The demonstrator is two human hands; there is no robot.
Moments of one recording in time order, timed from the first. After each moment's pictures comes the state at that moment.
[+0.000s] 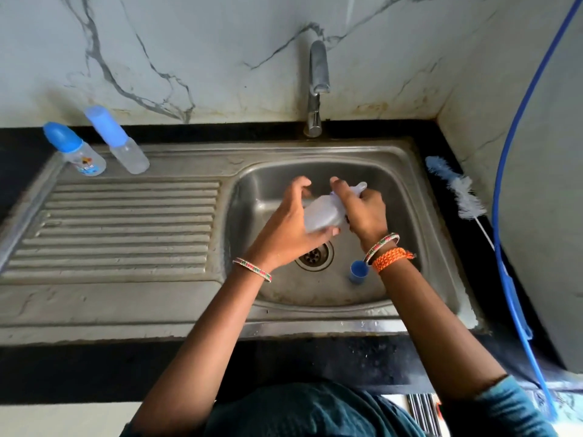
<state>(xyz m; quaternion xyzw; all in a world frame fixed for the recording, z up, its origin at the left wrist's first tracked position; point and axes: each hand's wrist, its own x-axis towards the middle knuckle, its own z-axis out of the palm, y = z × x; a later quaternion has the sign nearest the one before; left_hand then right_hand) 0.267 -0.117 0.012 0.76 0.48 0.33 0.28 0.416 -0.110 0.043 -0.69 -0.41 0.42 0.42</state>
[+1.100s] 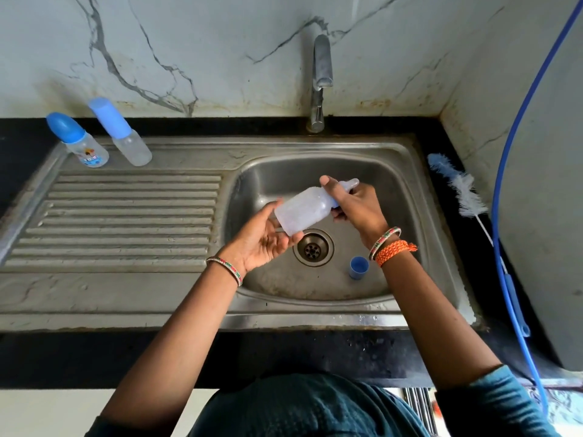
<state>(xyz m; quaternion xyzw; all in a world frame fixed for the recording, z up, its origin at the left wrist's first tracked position) 0.231 -0.124 0.014 0.16 0.45 0.32 0.82 0.418 -0.106 0.034 -0.60 -0.46 0.49 0.43</state>
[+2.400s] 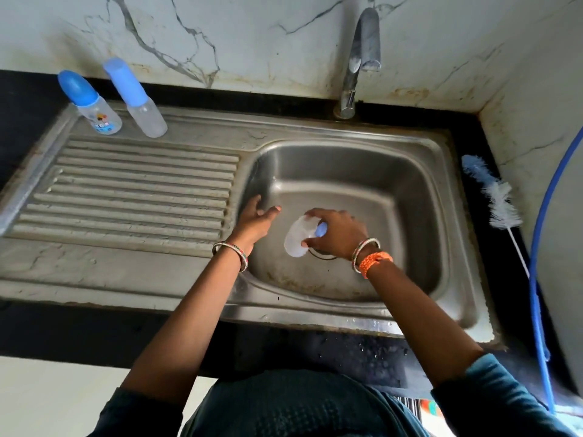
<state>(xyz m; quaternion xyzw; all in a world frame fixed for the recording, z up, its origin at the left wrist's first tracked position) 0.203 -0.105 -0.033 0.33 0.70 0.33 0.54 0.382 -0.099 -0.033 -0.61 -0.74 0.27 0.03</state>
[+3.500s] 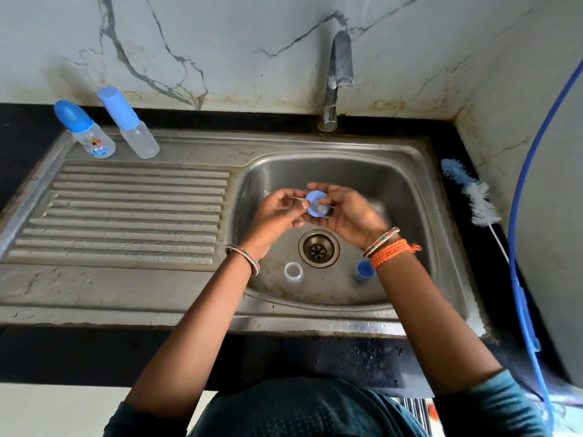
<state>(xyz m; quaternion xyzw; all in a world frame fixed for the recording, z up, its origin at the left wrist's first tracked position) 0.241 -0.110 0.017 0.45 0.52 0.41 0.60 0.386 -0.093 0.040 -0.45 -0.27 0.75 0.40</state>
